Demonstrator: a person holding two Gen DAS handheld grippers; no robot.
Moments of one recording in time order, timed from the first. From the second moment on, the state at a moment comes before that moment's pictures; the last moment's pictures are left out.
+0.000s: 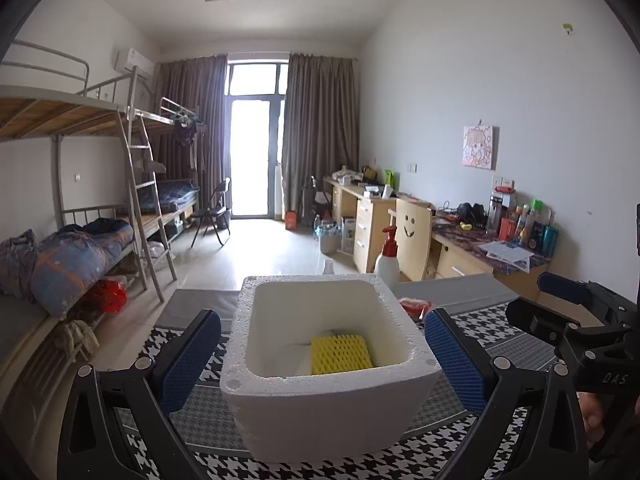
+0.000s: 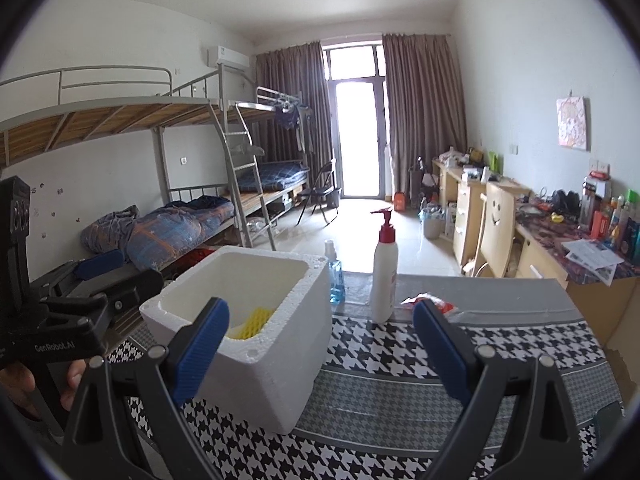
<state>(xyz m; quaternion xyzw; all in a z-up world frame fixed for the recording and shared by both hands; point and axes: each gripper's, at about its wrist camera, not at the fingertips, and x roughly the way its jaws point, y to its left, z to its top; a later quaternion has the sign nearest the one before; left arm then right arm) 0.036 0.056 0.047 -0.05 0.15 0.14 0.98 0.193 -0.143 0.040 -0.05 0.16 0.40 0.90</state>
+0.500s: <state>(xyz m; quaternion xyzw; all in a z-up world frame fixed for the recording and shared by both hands) 0.012 0.040 0.034 -0.04 0.12 0.13 0.98 0.169 -0.159 0.034 -0.04 0.13 0.39 0.91</state>
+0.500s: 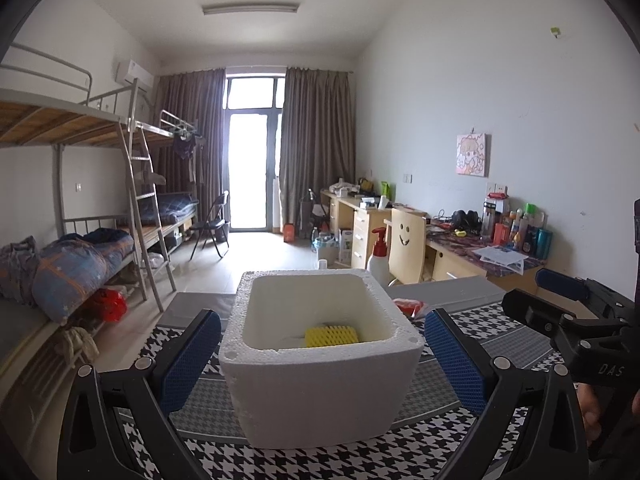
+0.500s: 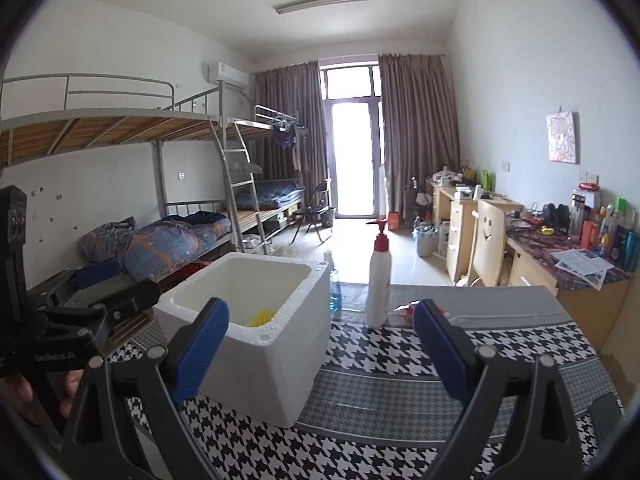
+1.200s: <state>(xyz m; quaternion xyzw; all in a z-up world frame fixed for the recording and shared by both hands) -0.001 0.031 0.023 -0.04 0.10 0.14 0.98 0.158 -0.174 0.014 -0.03 0.12 0.37 0.92</state>
